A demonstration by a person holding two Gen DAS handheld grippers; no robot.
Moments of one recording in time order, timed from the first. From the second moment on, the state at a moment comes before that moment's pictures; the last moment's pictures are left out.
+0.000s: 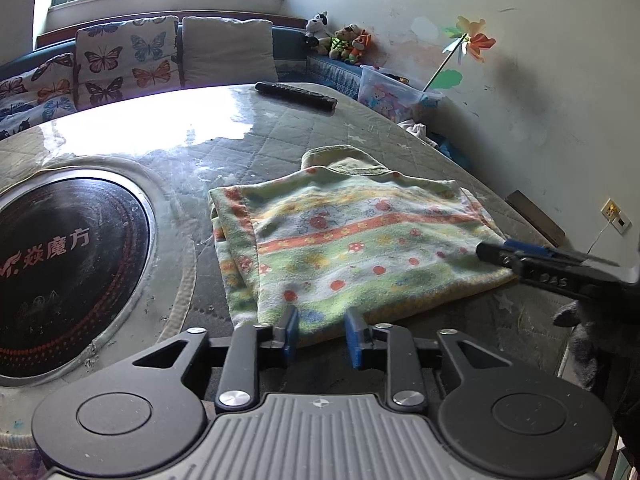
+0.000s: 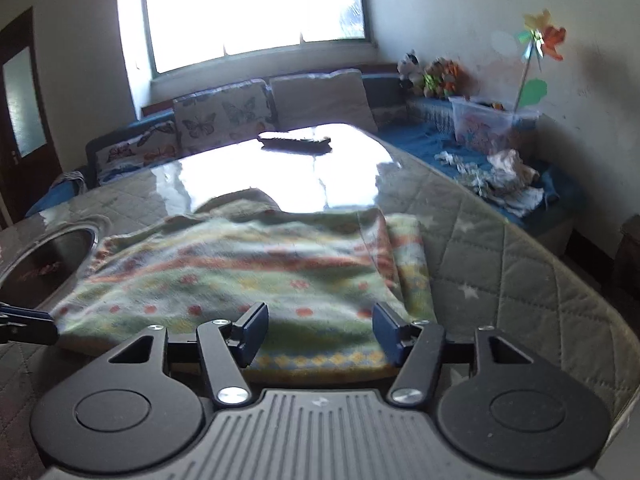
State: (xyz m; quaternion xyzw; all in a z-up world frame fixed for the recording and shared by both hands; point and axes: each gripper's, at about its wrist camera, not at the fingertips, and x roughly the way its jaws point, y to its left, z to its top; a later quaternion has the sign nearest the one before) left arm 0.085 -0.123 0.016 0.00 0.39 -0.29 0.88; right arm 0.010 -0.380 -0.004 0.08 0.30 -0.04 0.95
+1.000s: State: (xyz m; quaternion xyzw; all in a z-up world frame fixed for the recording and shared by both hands) left arm 0.078 -0.099 0.012 0.00 0.39 -0.22 0.89; right arm -0.007 -0.336 0.002 0.07 0.29 -0.02 0.95
